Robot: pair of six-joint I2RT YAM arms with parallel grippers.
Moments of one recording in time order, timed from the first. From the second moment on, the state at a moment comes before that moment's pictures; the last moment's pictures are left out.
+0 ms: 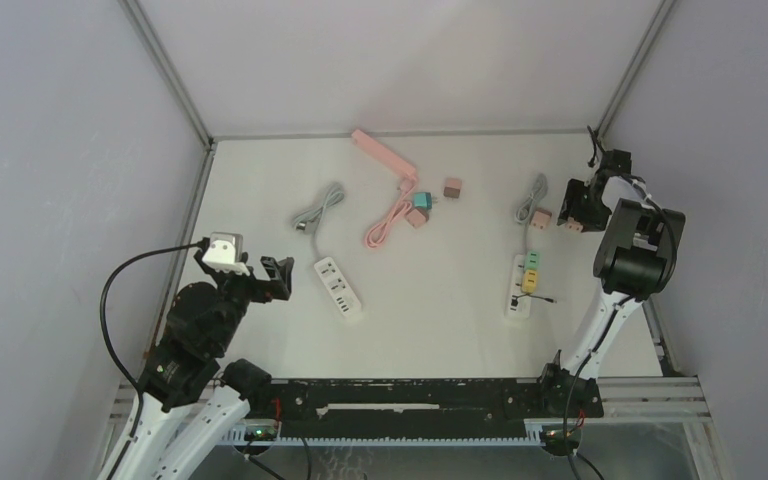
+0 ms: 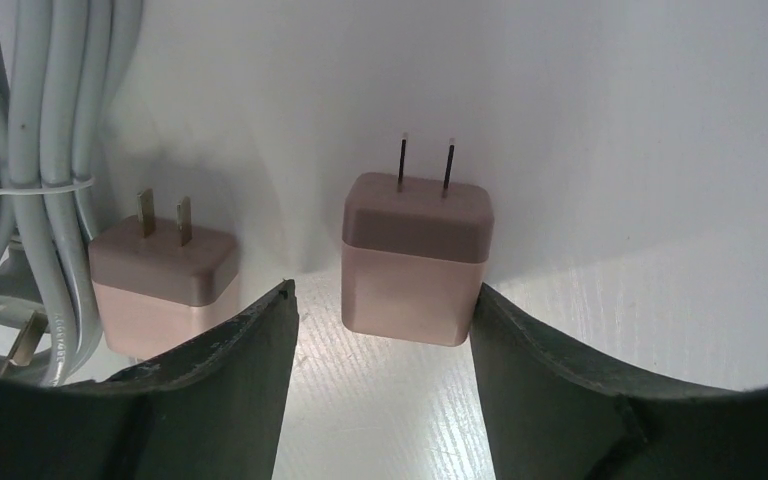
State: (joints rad) left arm -0.50 0.32 0.68 -0.53 -0.28 -0.16; right arm -0.35 2.04 1.45 -0.57 -0.13 0.01
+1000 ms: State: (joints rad) left arm -0.50 0.32 0.67 -0.50 -0.29 -0.16; right arm -0.30 2.05 1.48 -0.60 -0.02 0.01
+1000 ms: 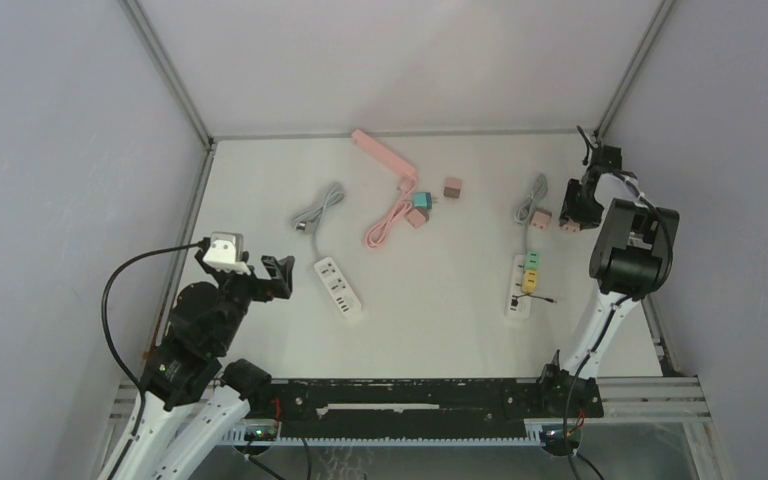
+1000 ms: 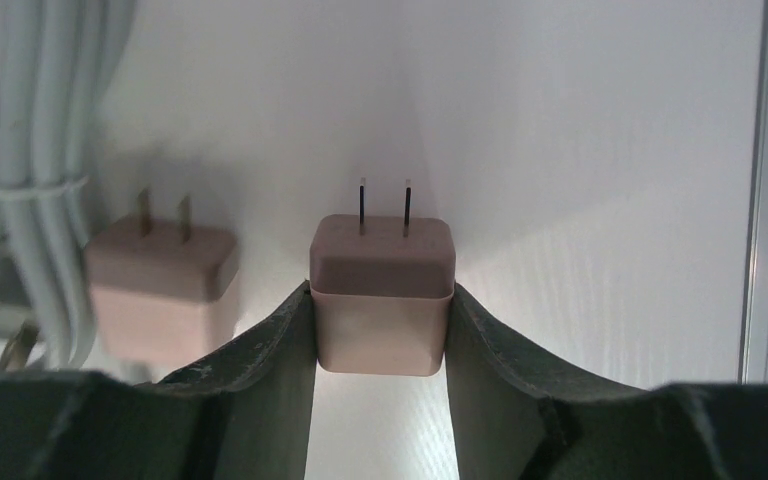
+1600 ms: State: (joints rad) left arm -0.50 0.36 0.67 -0.50 -0.30 -0.24; right arm 0.01 1.52 1.31 -0.67 -0.07 0.02
